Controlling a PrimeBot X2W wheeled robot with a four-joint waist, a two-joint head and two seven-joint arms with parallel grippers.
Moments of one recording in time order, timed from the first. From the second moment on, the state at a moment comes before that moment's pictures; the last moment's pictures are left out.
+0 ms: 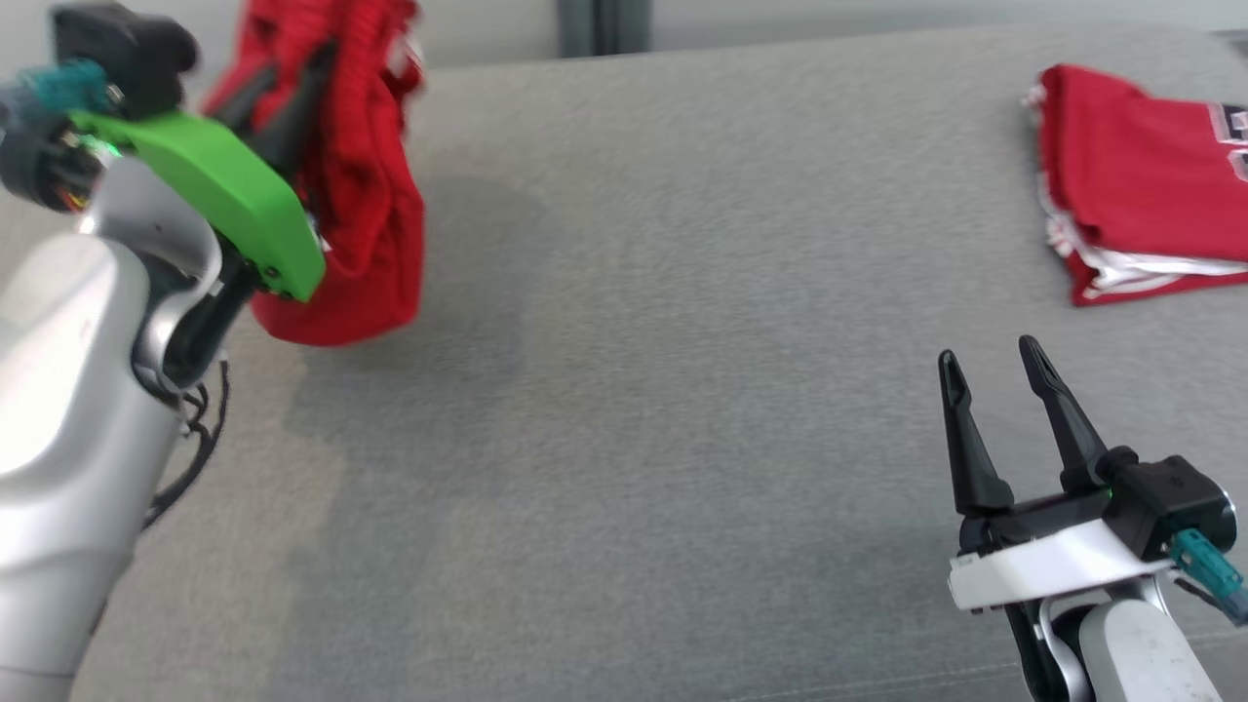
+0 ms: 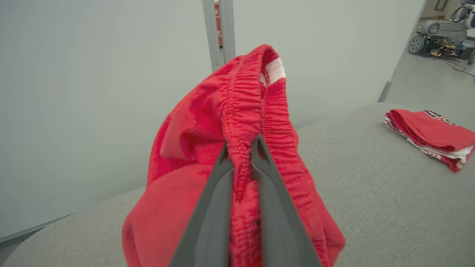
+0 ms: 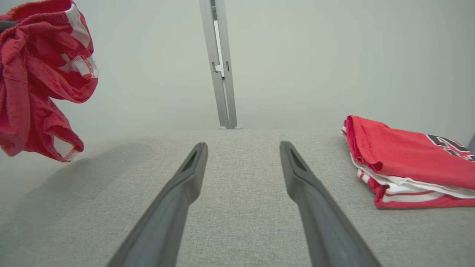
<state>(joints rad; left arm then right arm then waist) -0.90 0.47 -0.58 0.38 -0.76 -0.13 0.15 -0.07 -0.11 0.05 0.01 0.17 0.13 -0.26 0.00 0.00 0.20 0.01</state>
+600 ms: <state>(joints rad) -0.75 0.32 -0.90 0.36 -0.58 -0.13 0.05 -0.04 -0.12 0.05 -0.02 0.18 0.13 -0.26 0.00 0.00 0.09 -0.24</state>
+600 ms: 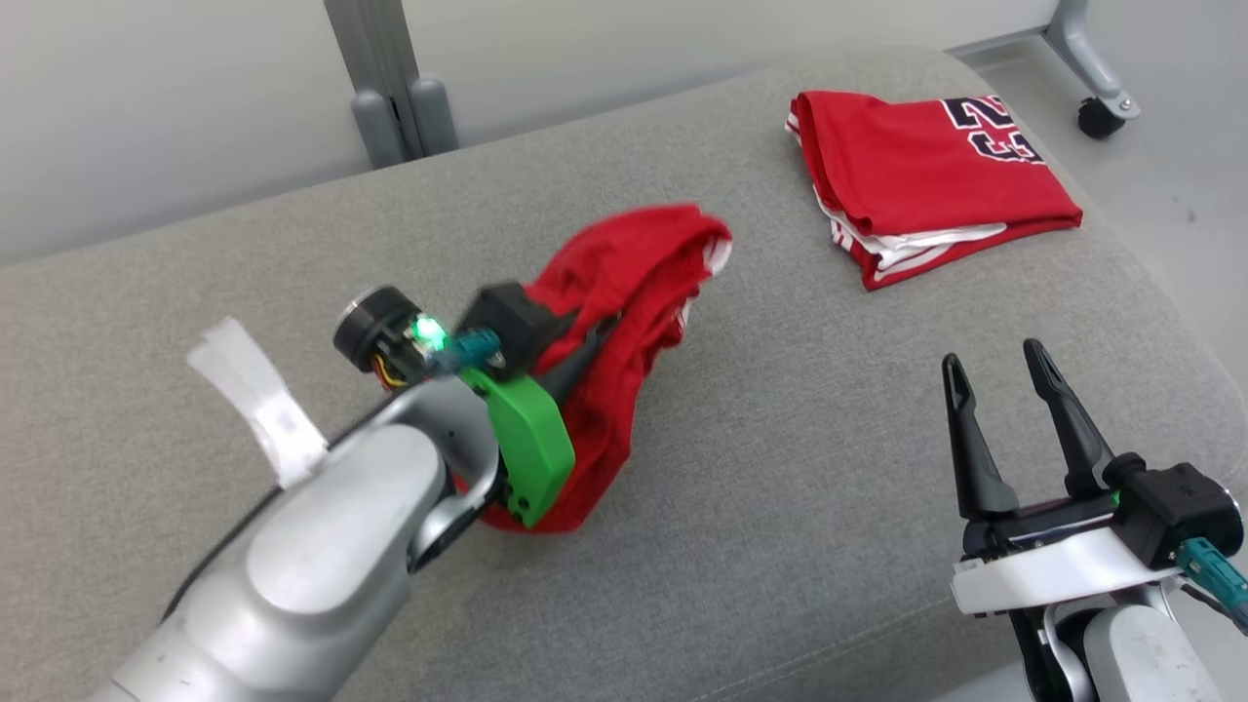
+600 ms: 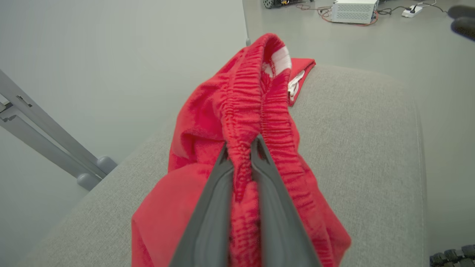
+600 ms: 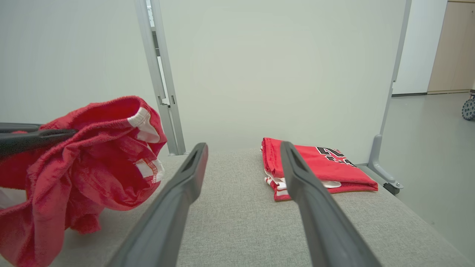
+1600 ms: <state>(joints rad) -0.40 0.32 -0.79 0.46 -0.64 0.21 -0.26 0.02 -0.09 0.09 0.03 0.18 0.13 -0.26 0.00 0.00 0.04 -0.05</state>
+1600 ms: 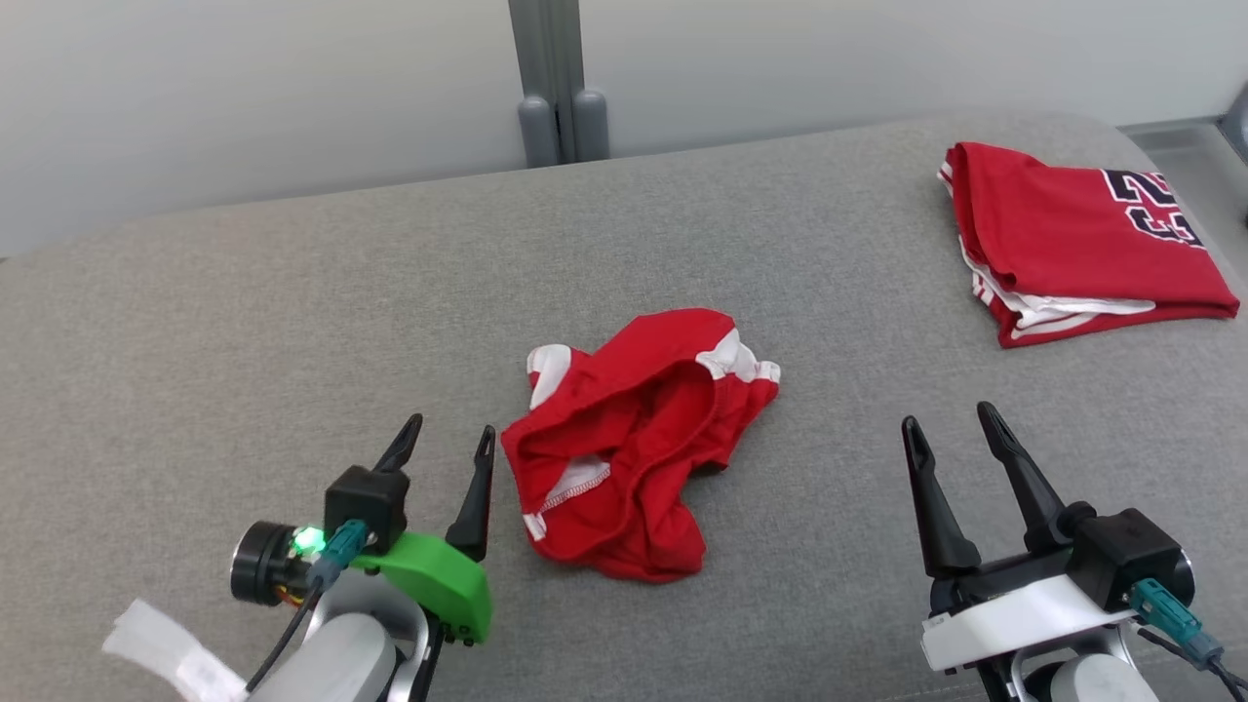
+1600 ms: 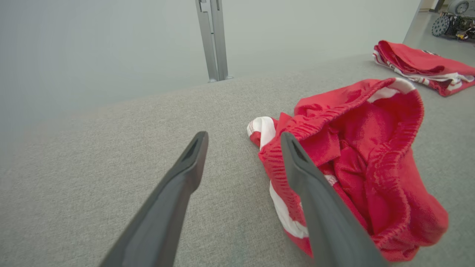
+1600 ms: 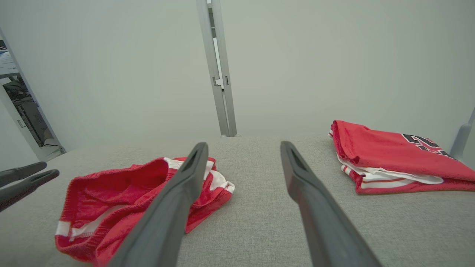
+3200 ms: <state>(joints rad) 0.24 0.06 -0.16 -0.03 -0.10 -0.01 -0.26 0.16 -0.05 0.07 0.07 0.18 0.13 -0.26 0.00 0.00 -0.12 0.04</state>
